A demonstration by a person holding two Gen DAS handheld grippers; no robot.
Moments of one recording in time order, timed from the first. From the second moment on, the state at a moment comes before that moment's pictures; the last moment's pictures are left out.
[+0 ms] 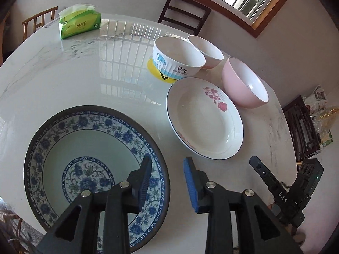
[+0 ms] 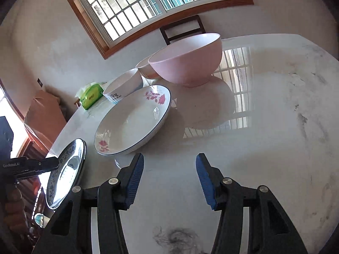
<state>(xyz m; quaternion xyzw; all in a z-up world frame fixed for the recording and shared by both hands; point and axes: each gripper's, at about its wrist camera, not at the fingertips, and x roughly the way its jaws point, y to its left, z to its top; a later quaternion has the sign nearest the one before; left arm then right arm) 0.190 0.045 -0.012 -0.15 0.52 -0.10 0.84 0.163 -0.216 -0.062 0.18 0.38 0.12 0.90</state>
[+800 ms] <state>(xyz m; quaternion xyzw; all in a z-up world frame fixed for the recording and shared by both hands) 0.294 0.026 -0.060 -0.14 0.57 -0.06 0.81 0.273 -0.200 -0.076 0.18 0.43 0.16 0.87</state>
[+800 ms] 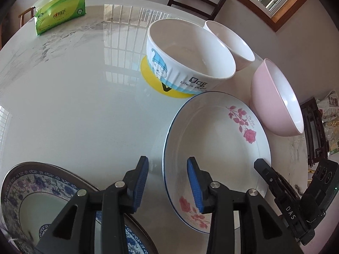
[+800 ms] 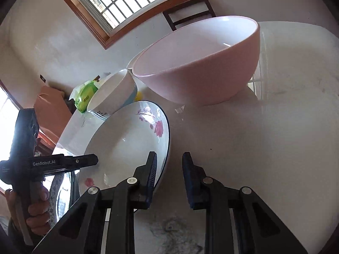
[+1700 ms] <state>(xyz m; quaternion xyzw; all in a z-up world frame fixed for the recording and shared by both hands) 0.198 -0.011 -0.043 -0.11 0.53 -0.06 0.84 0.202 -0.203 -0.064 0.16 0.41 0.14 0.89</state>
